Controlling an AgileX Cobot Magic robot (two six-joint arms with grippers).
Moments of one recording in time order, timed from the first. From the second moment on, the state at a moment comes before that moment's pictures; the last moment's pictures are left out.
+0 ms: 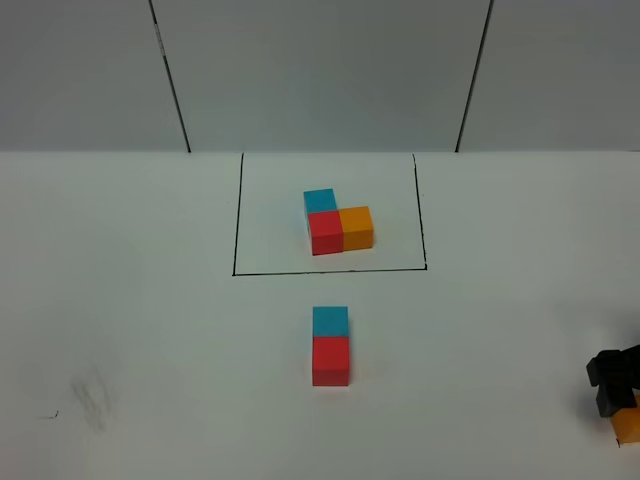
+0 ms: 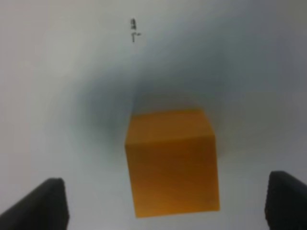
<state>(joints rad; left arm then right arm) 0.06 -0.01 -0.51 -0.09 1.08 0.04 -0.02 1.62 -0.79 0.00 0.71 0.01</state>
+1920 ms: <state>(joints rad) 0.06 -0.01 -0.51 -0.09 1.08 0.04 0.29 1.64 -1.10 -0.06 0.97 -0.73</state>
